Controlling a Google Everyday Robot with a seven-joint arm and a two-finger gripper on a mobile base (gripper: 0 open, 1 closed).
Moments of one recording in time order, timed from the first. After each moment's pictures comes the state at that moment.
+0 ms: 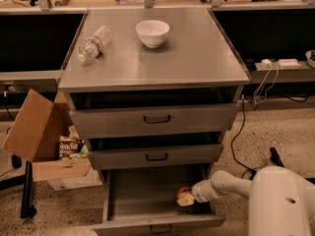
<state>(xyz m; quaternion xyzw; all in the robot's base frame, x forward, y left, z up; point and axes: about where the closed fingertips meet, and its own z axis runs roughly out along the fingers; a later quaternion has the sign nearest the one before) 0.560 -0.167 0.195 -0.34 0.89 0.22 0.20</state>
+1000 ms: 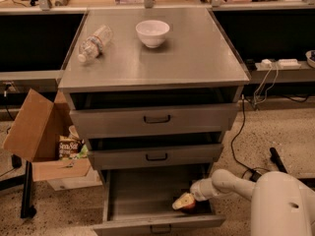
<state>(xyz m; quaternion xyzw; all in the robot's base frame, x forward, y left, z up) 0.566 -0.154 0.199 -0.34 0.88 0.26 0.21</state>
